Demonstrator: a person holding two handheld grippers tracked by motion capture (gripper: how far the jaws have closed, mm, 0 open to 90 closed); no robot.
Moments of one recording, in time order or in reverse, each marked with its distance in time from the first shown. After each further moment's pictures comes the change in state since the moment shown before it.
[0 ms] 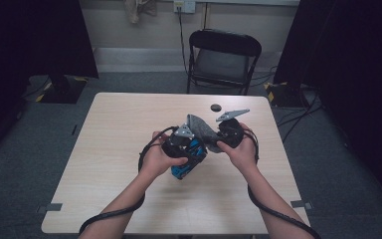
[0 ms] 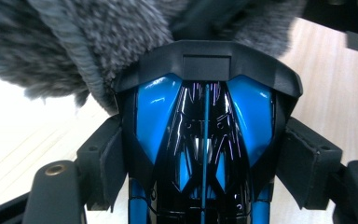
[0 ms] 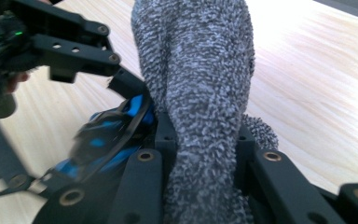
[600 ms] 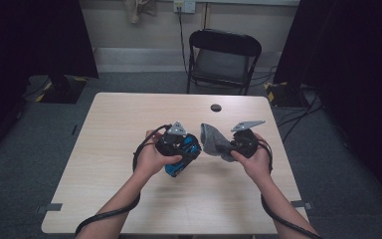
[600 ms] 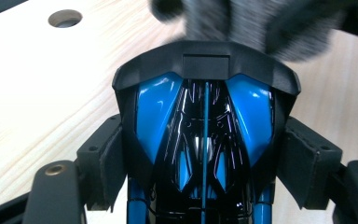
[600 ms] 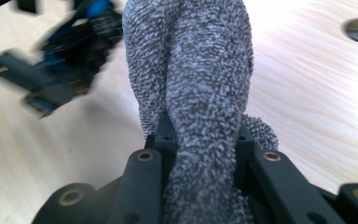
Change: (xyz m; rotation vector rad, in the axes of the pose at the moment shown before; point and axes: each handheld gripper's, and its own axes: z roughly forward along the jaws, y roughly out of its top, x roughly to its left) left arm 0.006 -0.005 -0.012 -0.022 0.022 -0.015; right arm -0.018 -0.044 -0.019 0.007 -0.025 0.033
